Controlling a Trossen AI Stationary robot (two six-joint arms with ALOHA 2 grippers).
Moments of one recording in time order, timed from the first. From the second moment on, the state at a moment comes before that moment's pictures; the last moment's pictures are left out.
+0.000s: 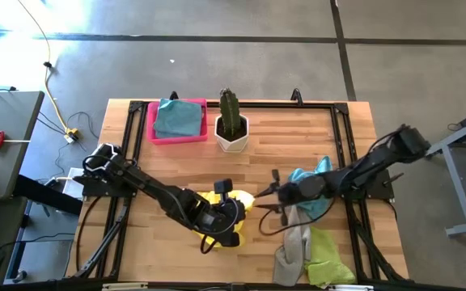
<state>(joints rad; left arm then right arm) -0.38 1.86 1.68 -0.68 -0.61 -0.30 0.36 1.44 0.53 0.72 0.20 -0.06</state>
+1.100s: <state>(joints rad) -0.52 1.86 1.95 -0.96 -0.76 -0.26 0.33 1.91 0.67 0.88 0.20 0.12</state>
